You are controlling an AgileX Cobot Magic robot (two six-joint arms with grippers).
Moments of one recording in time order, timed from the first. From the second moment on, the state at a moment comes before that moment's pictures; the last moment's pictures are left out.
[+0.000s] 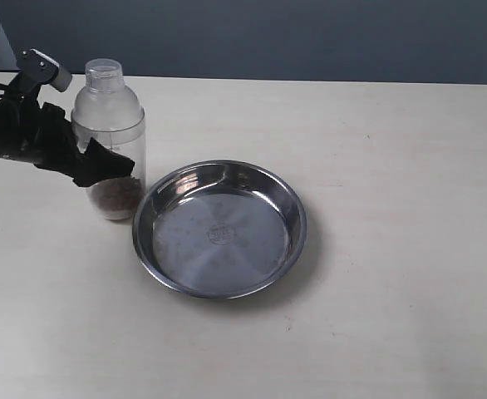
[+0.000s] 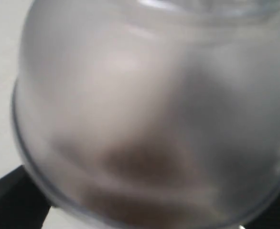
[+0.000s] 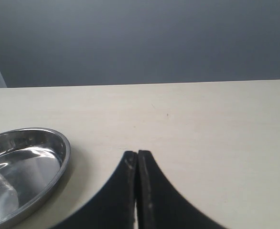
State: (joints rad) left arm 0.18 1.79 -0.91 -1.36 0.69 1.82; right arm 0.20 0.00 0.00 0.02 0.24 0.12
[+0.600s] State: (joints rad) left arm 0.18 1.72 -0.91 -1.22 0.72 1.66; right arm 0.20 0.00 0.00 0.02 0.24 0.12
